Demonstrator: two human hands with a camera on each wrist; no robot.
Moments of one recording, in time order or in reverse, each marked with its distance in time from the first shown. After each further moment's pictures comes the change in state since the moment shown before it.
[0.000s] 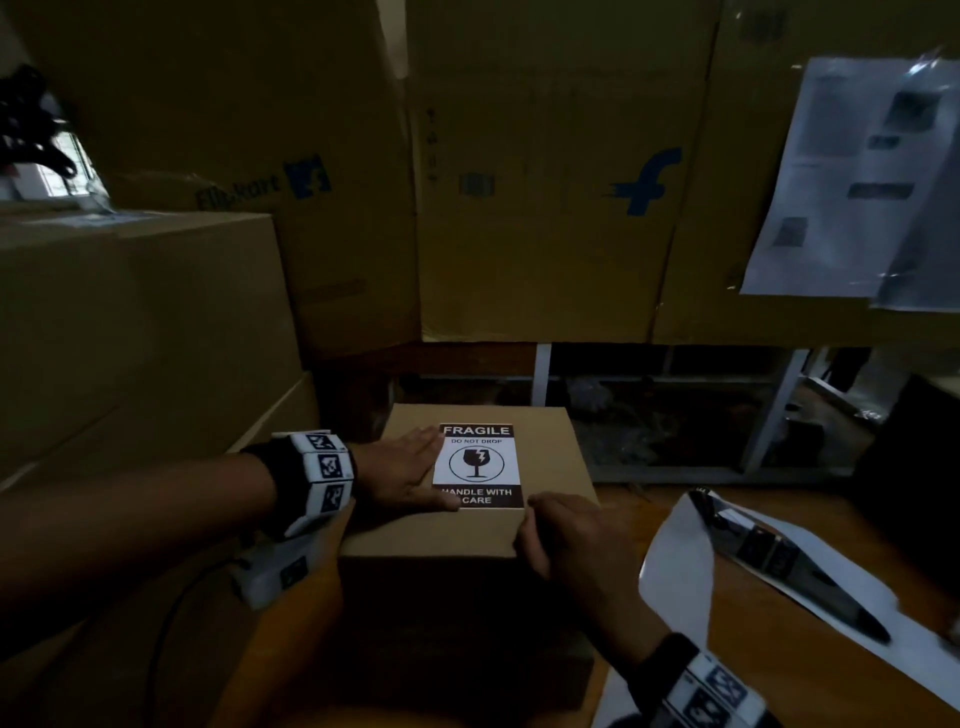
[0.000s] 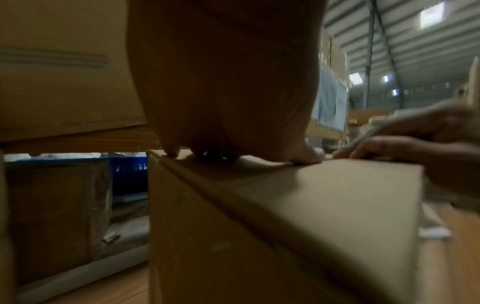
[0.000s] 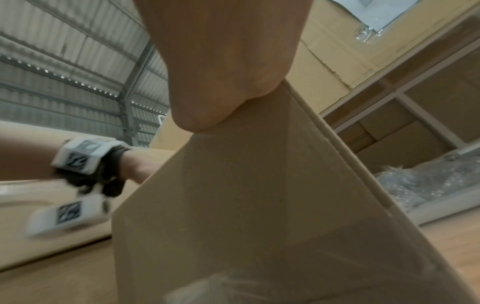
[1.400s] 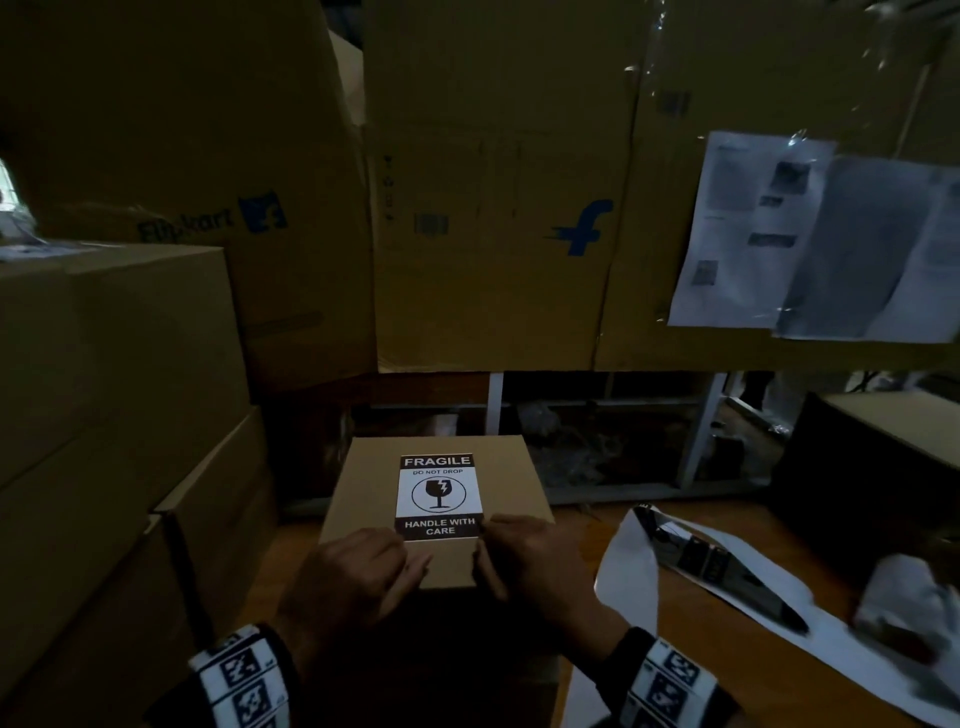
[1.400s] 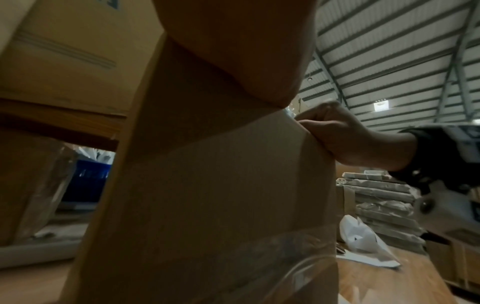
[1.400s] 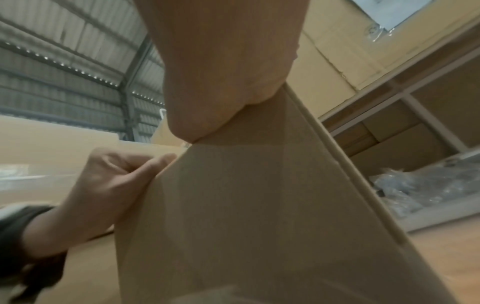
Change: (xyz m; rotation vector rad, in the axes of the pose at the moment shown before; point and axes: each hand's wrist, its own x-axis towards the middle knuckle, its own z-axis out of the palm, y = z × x) left_hand -0.036 0.038 0.088 0.075 1.280 0.338; right_hand 0.012 -0.003 -0.012 -0.012 -0.217 -0.084
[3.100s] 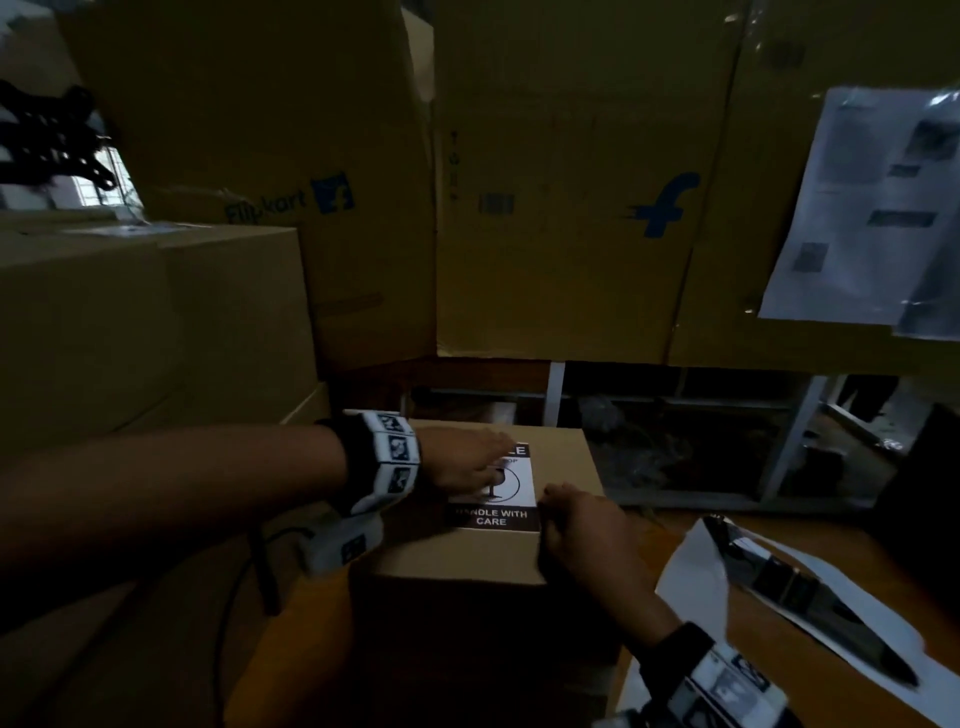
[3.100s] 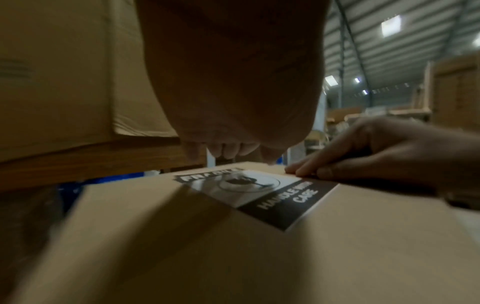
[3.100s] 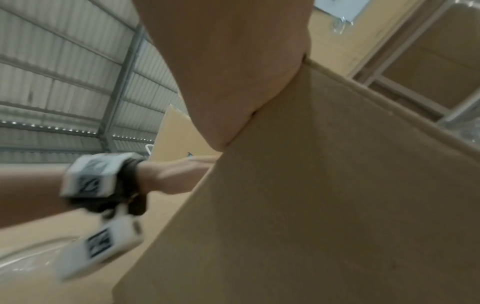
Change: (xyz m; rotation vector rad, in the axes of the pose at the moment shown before) left_hand 0.131 -0.035 0.003 -0.185 -1.138 -0.276; right_hand 0.028 -0.004 -0.010 0.027 -0.205 0.384
